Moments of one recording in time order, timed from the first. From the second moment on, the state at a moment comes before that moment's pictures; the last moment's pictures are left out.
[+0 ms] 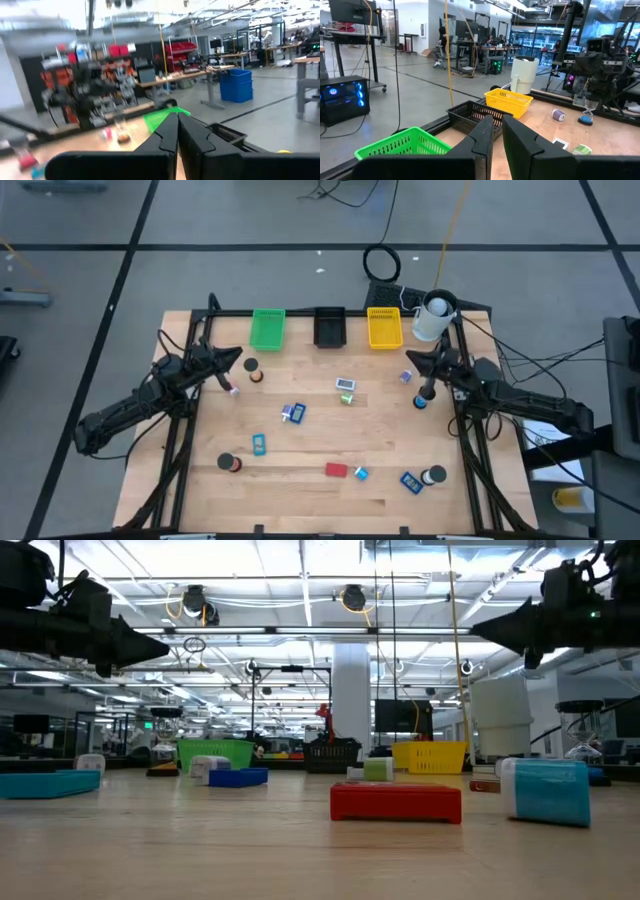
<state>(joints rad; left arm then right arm) 0.52 0.01 0.02 0.07 0.00 -0.08 -0.33 0.17 0.01 0.35 0.10 0.16</state>
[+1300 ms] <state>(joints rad) 0.52 0.26 0.02 0.32 0.24 0.08 -0.28 0.88 0.10 0.93 0.18 0.04</state>
